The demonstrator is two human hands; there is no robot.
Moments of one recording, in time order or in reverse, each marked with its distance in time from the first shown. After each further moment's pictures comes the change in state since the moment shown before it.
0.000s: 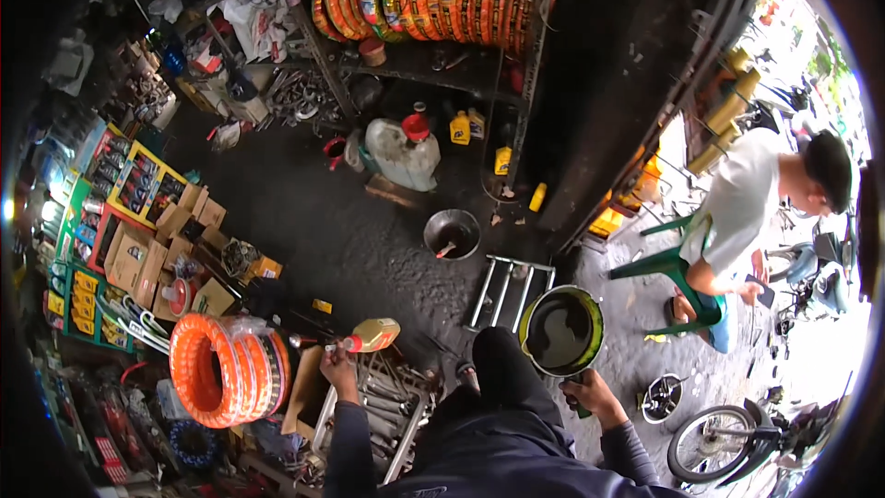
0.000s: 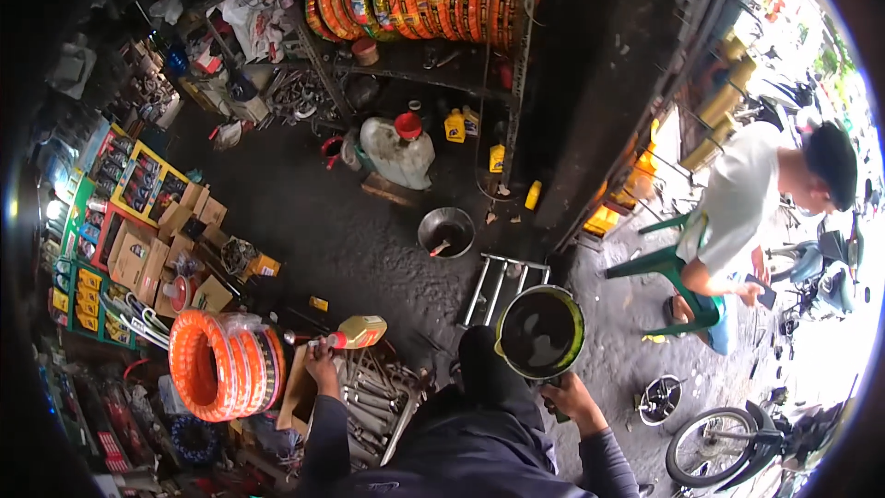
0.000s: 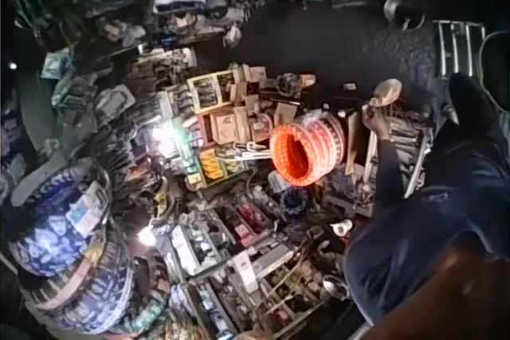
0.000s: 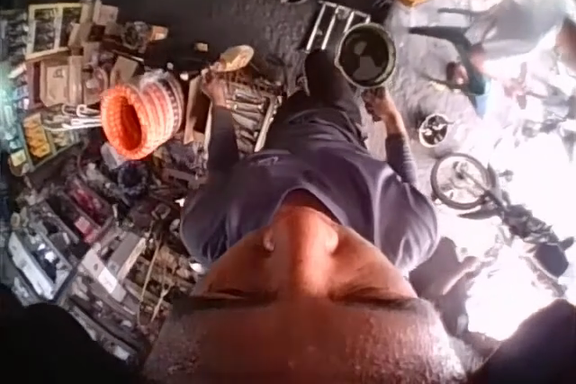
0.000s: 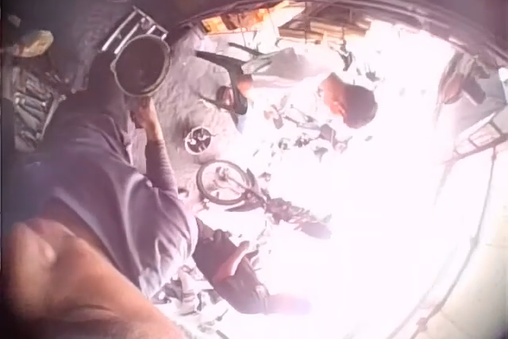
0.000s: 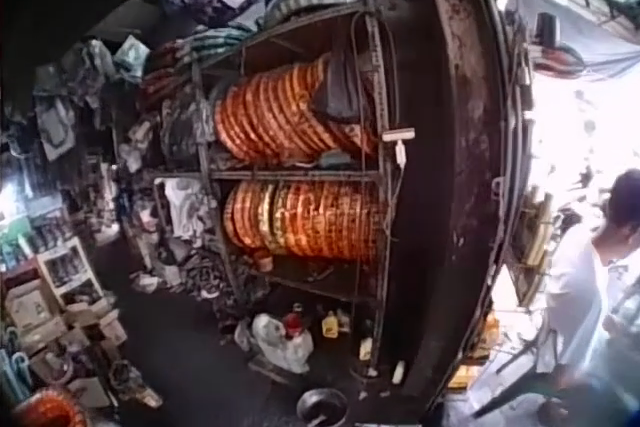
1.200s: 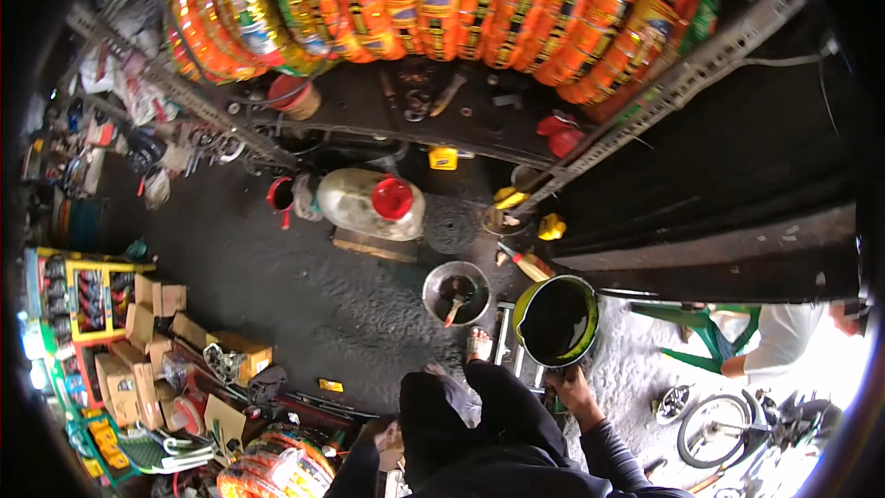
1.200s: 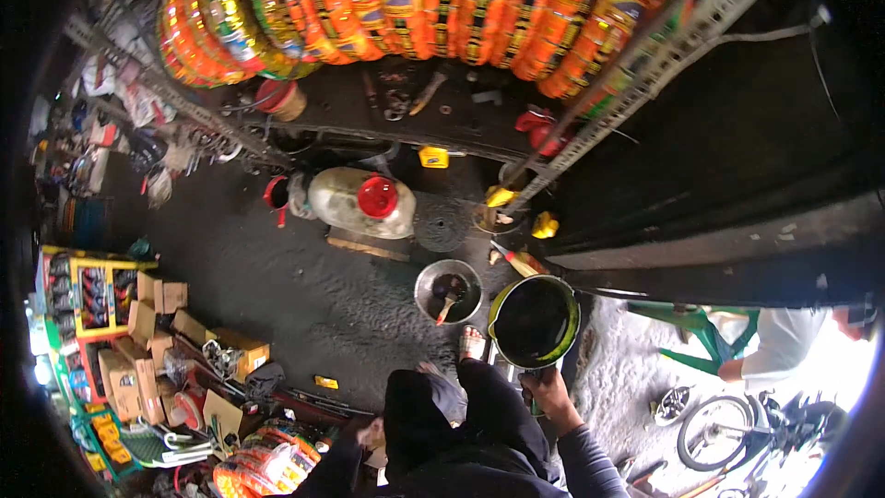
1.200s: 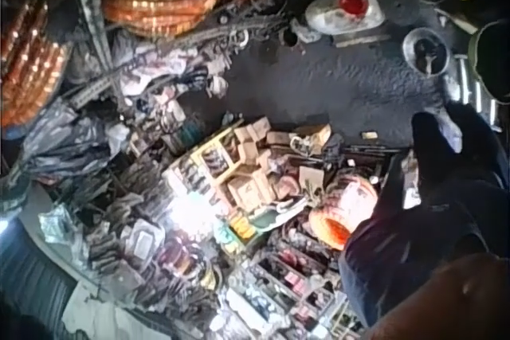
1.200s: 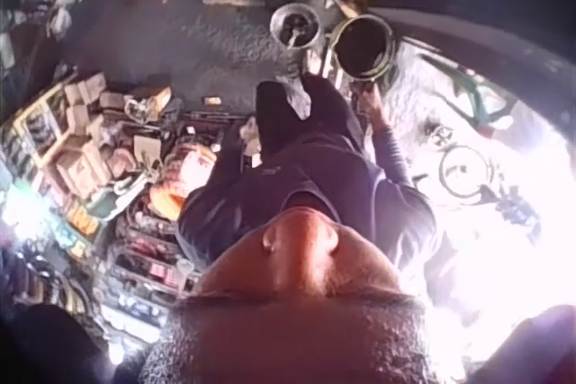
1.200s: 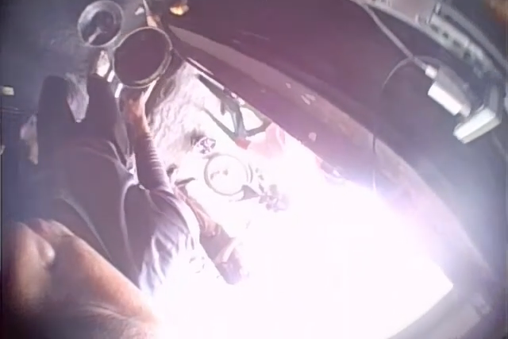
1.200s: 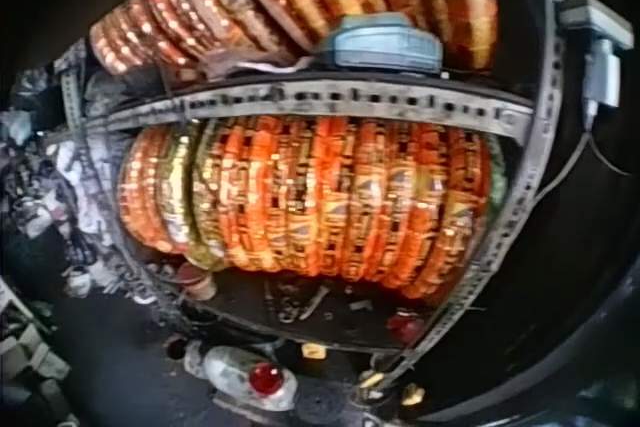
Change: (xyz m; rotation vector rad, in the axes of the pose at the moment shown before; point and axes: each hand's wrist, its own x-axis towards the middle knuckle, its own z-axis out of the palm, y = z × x) left_hand 0.321 -0.108 0.124 0.816 -1.094 -0.734; right_hand 0.399 -0.276 0.081 0.231 0.208 0.050
